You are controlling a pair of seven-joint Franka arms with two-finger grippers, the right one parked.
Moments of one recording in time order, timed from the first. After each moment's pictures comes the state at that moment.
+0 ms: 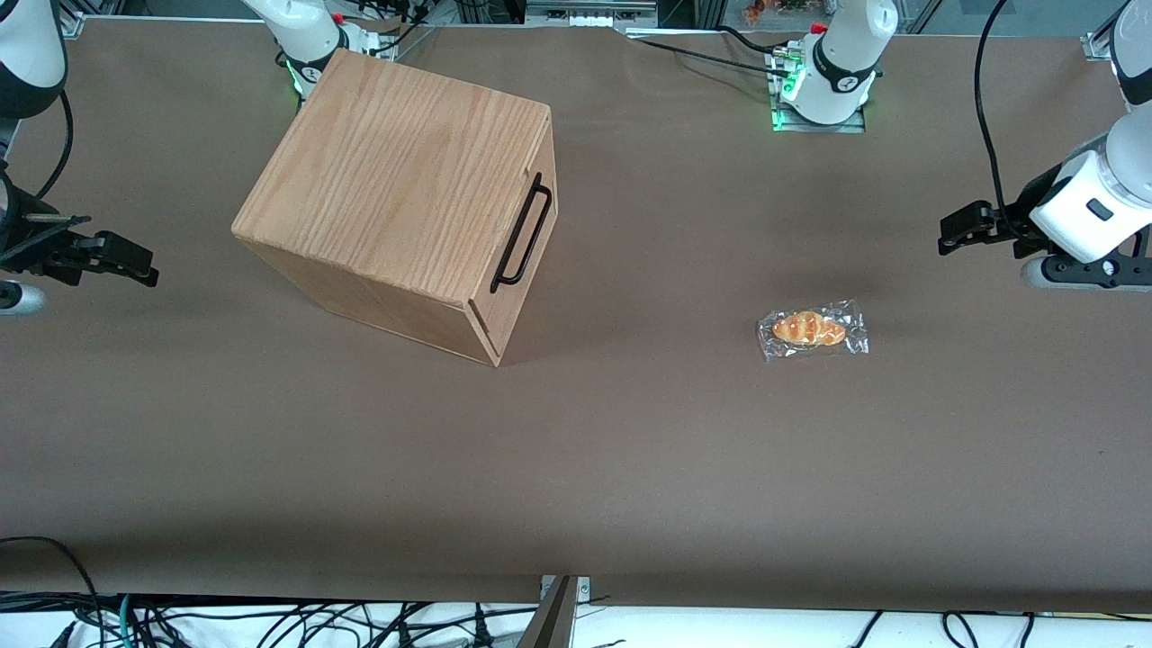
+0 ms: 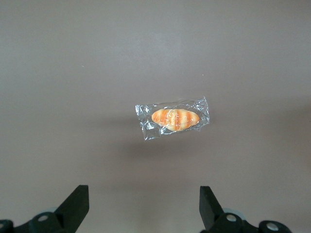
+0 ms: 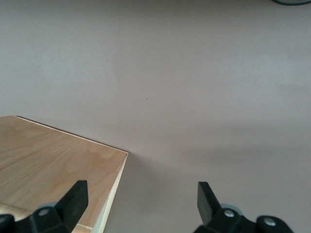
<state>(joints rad) 0.02 0.08 -0.06 -1.59 -0.01 1.57 -0.03</state>
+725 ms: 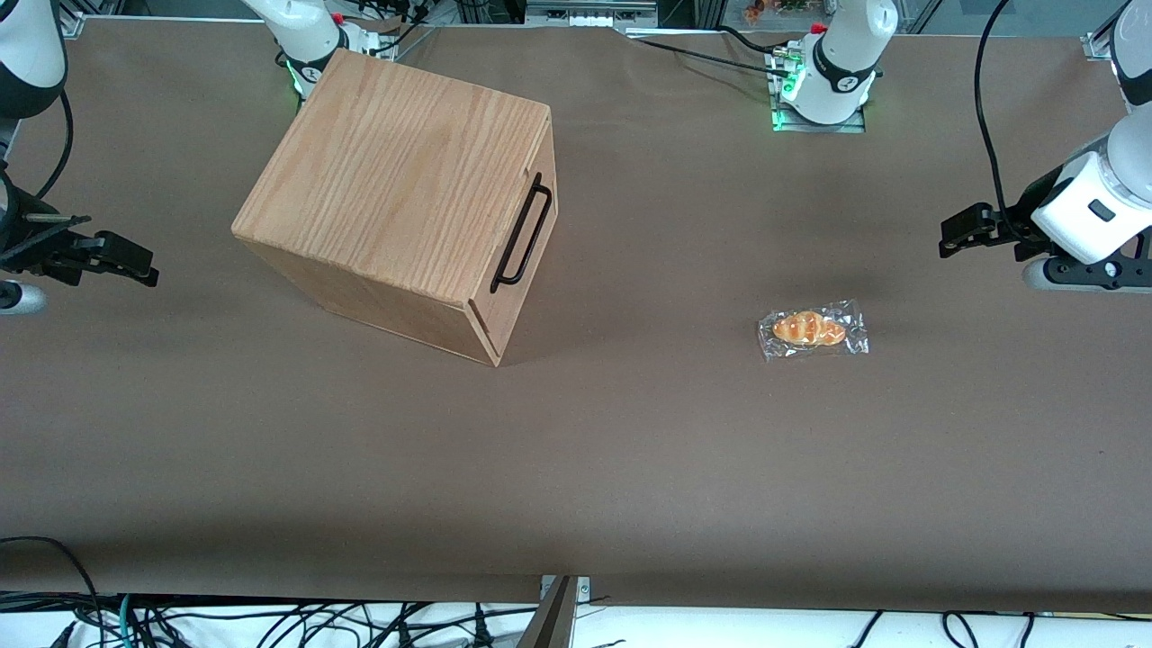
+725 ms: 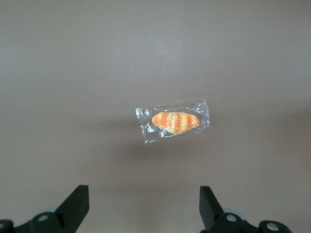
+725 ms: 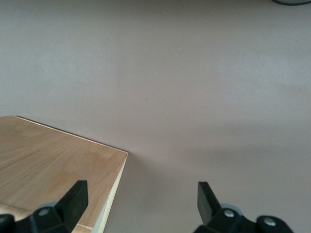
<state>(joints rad) 0.02 0.09 -0.06 -1.59 -0.01 1.58 -0.03</state>
